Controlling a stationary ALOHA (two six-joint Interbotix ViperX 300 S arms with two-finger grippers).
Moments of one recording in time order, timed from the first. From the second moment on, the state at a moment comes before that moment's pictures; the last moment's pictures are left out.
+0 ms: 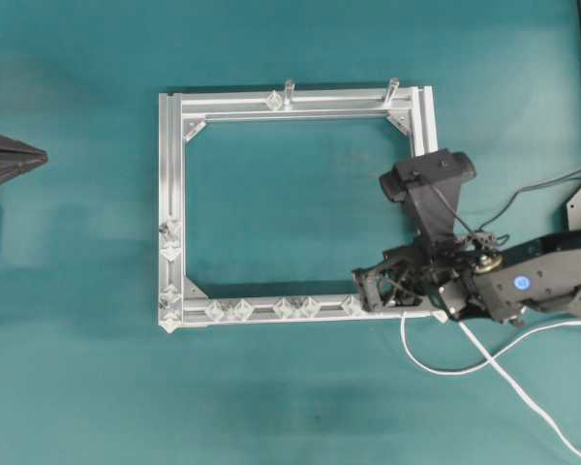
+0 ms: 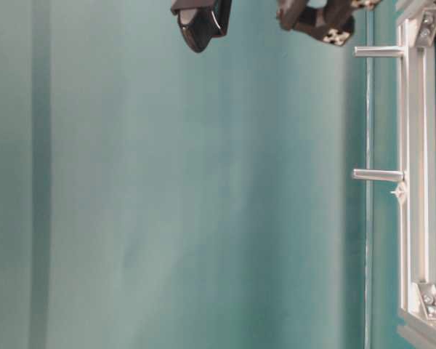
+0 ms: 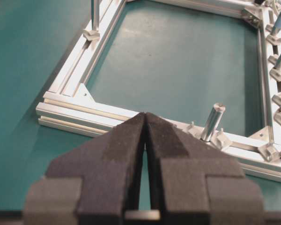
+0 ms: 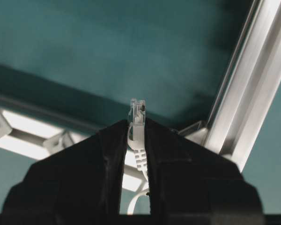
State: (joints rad) left arm 0.25 -1.37 1.43 -0.07 0.20 -0.02; right arm 0.30 -0.04 0.58 -0.43 0.88 2.00
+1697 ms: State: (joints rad) left arm 0.25 -1.37 1.43 -0.07 0.20 -0.02; right arm 0.18 0.08 0.44 -0.51 0.75 2.00
